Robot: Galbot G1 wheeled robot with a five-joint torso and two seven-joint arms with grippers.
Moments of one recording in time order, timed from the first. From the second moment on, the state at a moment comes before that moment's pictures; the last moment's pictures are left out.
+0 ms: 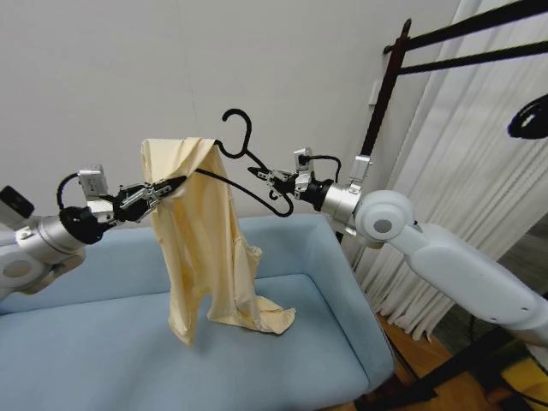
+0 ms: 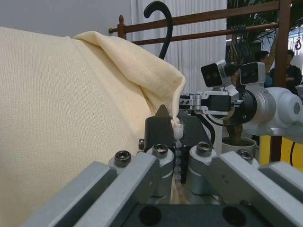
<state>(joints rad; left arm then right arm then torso) 1.03 -0.34 -0.82 -2.05 -1.50 0.13 0.60 0.12 0.67 -0.35 2.00 1.57 -0.27 0.00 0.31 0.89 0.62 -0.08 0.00</state>
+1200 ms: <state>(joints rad) 1.03 -0.34 -0.86 -2.02 -1.51 0.14 0.35 0.12 0.63 -0.33 1.98 1.52 -0.25 -0.12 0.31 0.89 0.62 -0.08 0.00</state>
